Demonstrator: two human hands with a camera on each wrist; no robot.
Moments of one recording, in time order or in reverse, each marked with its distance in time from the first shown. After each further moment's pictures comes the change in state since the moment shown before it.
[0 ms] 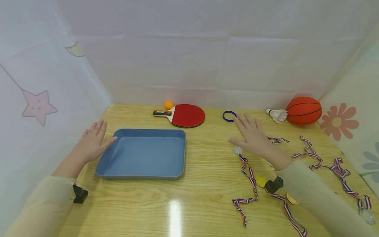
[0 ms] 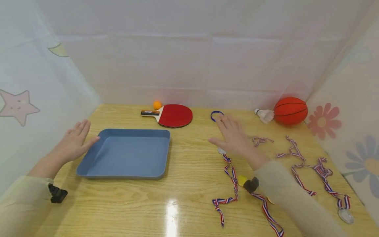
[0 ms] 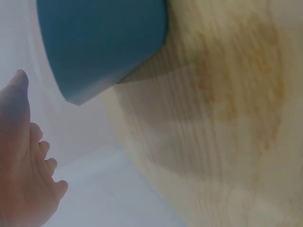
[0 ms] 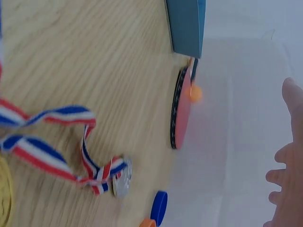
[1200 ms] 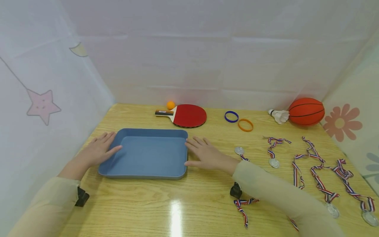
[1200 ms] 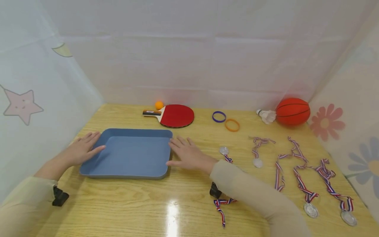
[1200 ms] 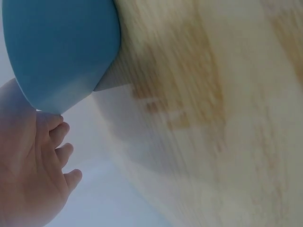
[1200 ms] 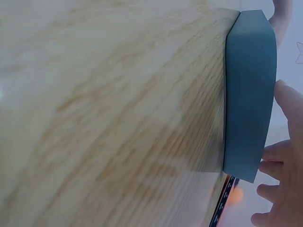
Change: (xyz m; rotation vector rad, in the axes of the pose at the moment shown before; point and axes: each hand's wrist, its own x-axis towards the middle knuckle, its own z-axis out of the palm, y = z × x) left_hand -0.009 0.004 0.016 -0.003 -0.154 0.035; right_hand 0.053 -0.101 0.083 -0.024 -0.249 -0.279
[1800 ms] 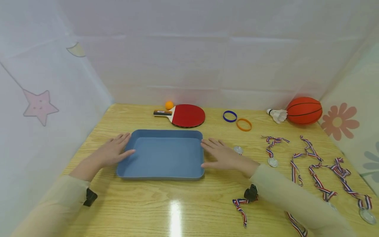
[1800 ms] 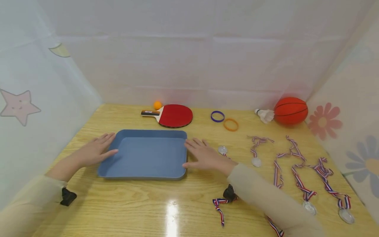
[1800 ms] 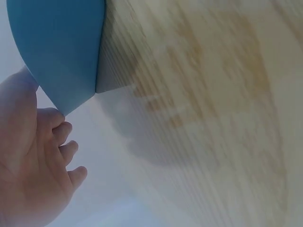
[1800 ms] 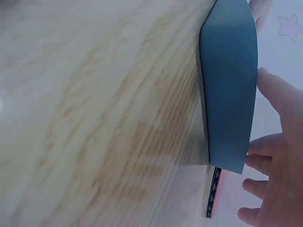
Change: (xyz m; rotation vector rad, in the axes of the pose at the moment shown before) left_hand 0.014 0.041 0.005 0.031 -0.019 0.159; right_hand -0.047 0.032 -0.005 0.120 -0.005 0.030
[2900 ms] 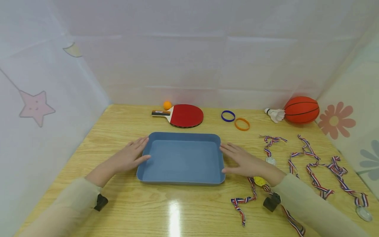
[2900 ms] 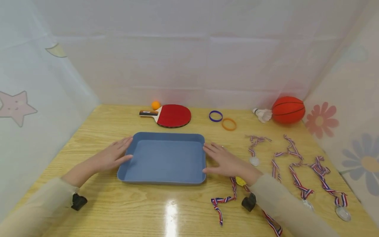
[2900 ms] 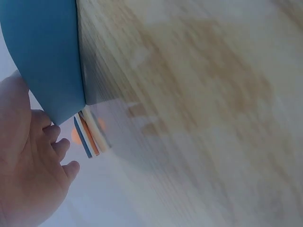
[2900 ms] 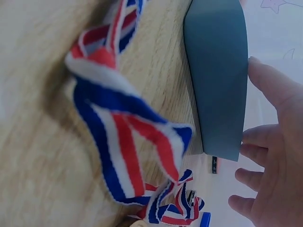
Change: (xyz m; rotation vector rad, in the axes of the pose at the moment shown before) left_hand 0.016 0.050 0.019 -0.059 0.050 0.165; right_hand -0.064 0.029 -0.006 0.114 0.057 0.012
